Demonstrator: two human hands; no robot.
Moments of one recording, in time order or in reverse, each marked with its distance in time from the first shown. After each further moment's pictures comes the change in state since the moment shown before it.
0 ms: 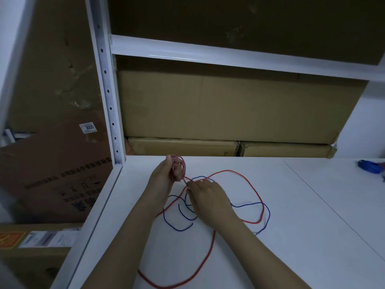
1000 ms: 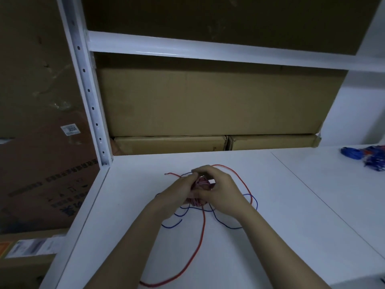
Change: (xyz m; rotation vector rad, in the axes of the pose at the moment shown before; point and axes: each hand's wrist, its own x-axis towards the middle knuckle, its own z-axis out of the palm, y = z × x) left_hand -0.021 -0.008 0.053 0.297 -0.286 -0.381; right_hand -0.021 0.038 -0.040 0.901 0.033 0.305
